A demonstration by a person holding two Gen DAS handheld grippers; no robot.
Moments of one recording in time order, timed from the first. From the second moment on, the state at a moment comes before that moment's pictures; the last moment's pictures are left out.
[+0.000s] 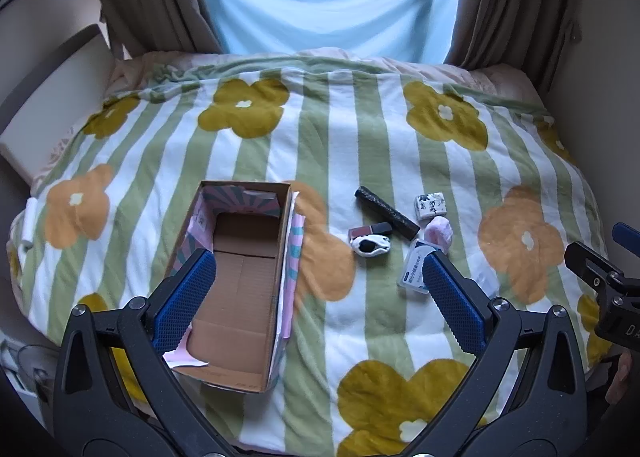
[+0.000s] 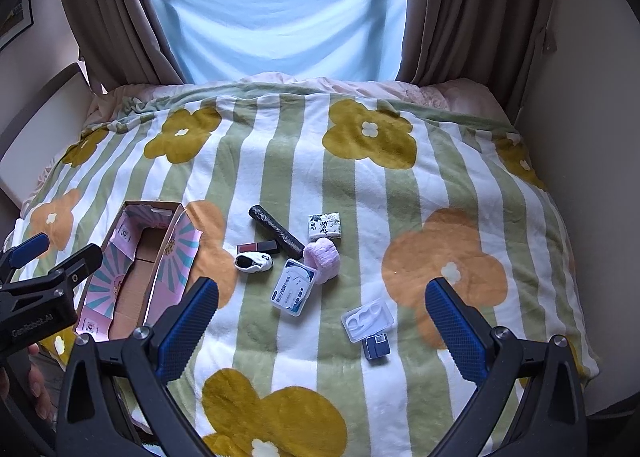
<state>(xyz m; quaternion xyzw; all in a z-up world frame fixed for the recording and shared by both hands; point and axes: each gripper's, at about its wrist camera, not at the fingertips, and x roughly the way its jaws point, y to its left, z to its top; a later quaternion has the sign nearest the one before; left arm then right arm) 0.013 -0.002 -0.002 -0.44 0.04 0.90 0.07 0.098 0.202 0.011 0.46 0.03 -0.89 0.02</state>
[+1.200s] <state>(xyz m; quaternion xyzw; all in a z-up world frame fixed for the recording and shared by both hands) 0.015 0.001 0.007 -0.44 0.03 0.89 0.12 0.107 0.200 0.023 0.43 0.04 -0.90 0.03</state>
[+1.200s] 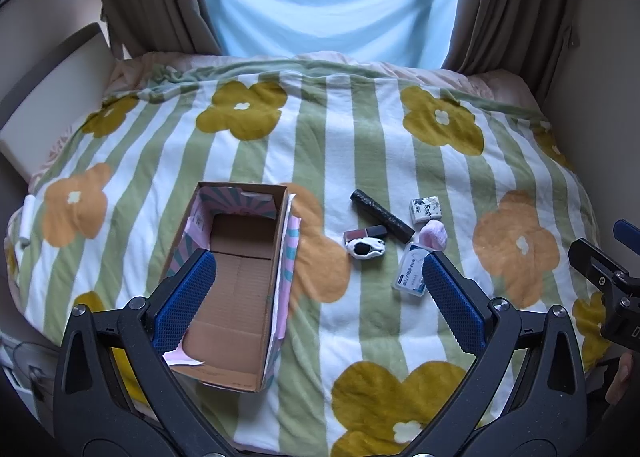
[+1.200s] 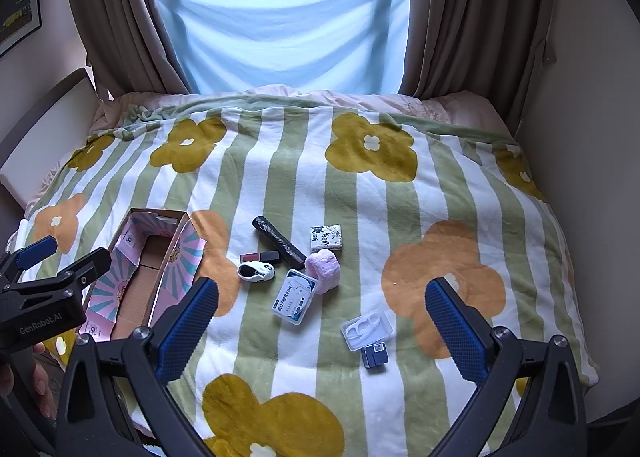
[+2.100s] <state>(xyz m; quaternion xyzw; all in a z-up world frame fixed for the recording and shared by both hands) 0.017 0.006 0.007 -0.43 0.05 0.89 0.16 0.117 0.196 0.021 0.42 0.03 -0.91 0.05</state>
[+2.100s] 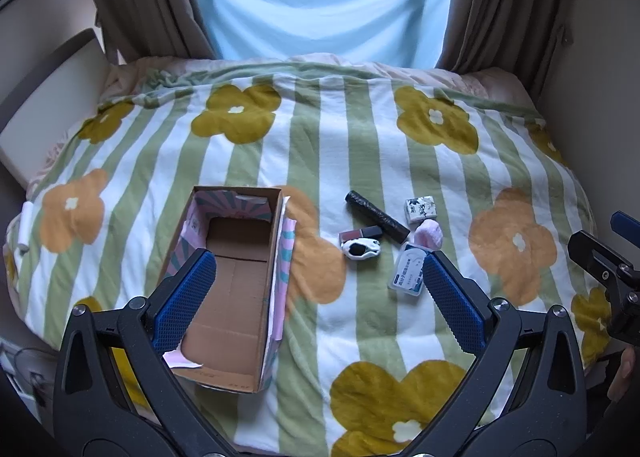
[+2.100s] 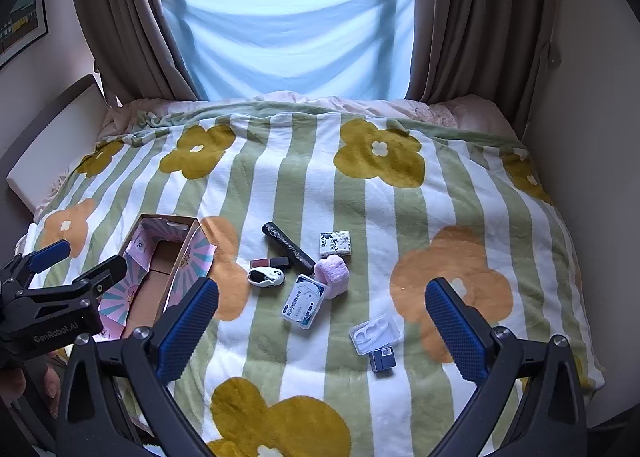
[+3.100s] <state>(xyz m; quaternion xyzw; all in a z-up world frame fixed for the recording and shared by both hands) 0.024 0.122 -0.081 -0.48 0.12 0.81 0.31 0.024 0.276 -0.045 0.49 0.03 -0.86 0.16</state>
